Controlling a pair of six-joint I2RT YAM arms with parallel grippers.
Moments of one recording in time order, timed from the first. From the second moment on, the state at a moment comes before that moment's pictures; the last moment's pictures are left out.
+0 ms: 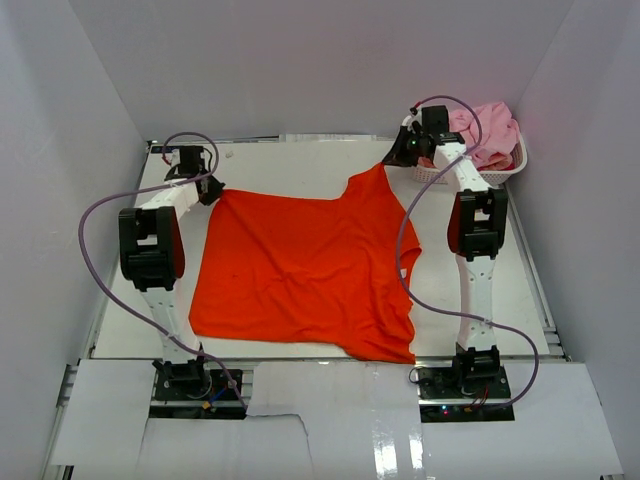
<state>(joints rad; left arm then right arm) 0.03 2.02 1.46 -0.26 -0.09 -0.73 0.13 2.46 2.23 -0.53 -0.48 0.38</state>
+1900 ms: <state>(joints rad) 0.12 2.15 1.61 -0.27 -0.04 -0.71 0.21 2.61 2.32 -0.18 -0.53 0.31</state>
